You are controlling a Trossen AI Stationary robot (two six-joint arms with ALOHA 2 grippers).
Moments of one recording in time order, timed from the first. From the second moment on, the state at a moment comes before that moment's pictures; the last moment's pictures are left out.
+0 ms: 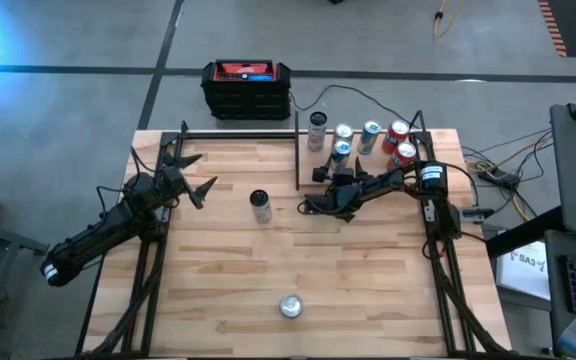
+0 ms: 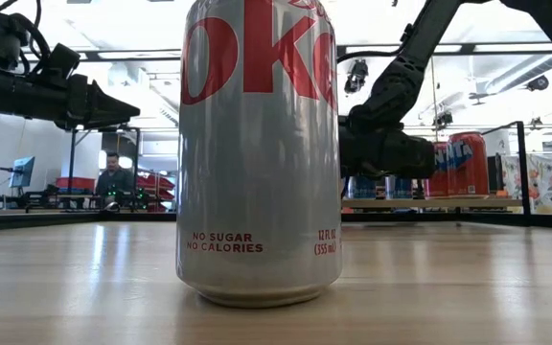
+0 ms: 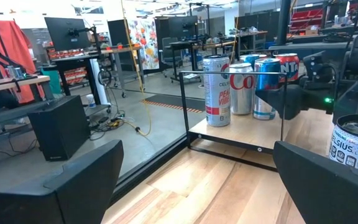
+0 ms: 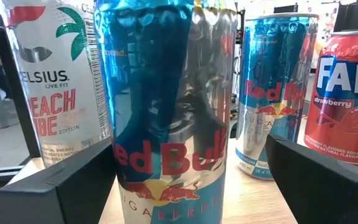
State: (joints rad) left arm 0.63 0.02 0.03 0.01 -0.02 0.12; right arm -0.15 2.05 1.05 -0.37 1.57 1.43
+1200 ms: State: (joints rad) left arm 0.63 0.02 0.03 0.01 -0.02 0.12; right arm -0.17 2.05 1.09 -0.35 1.51 1.32
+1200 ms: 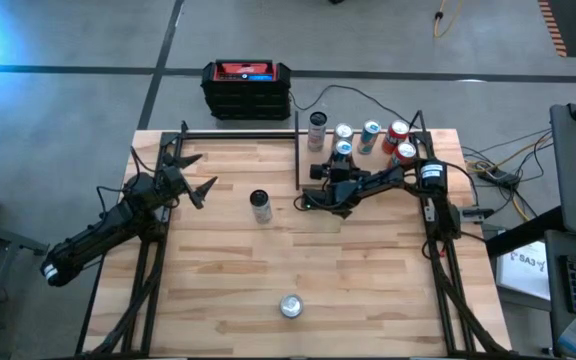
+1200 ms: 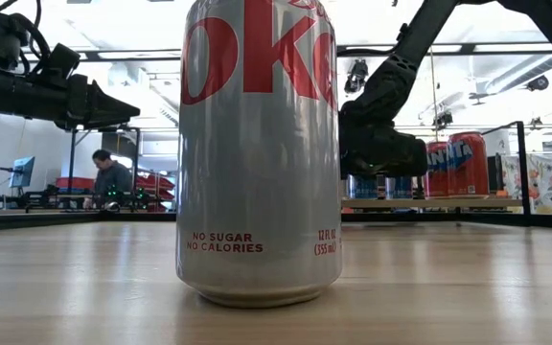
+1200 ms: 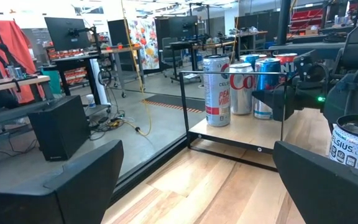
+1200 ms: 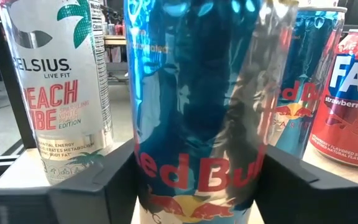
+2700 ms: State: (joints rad) left arm 0.63 0.02 0.03 0.01 -0.02 0.12; right arm -0.15 2.00 1.00 -1.14 1.40 2.08
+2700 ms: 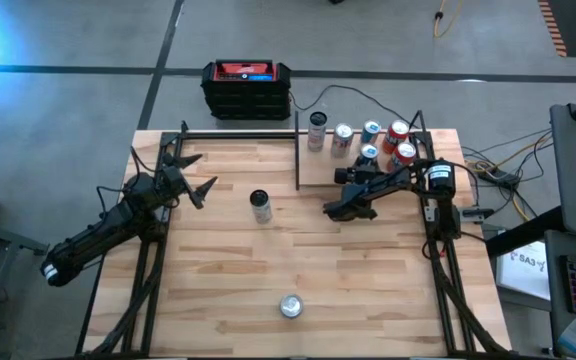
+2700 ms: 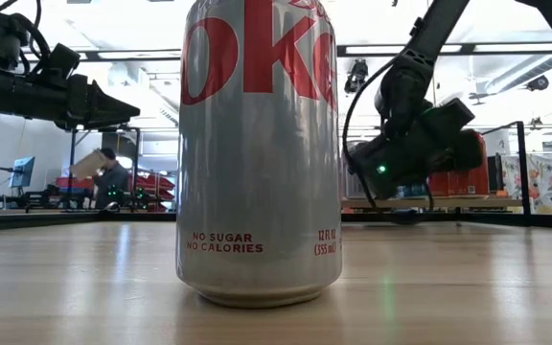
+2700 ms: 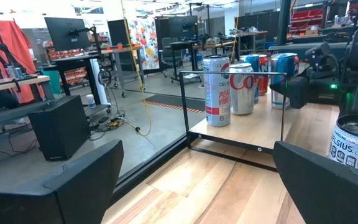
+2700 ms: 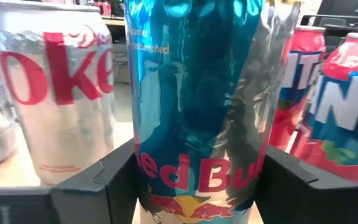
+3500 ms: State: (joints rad) left arm 0.63 0.02 0.03 0.01 -0.02 0.12; right arm -0.16 2.00 0.98 -1.18 1.37 2.12
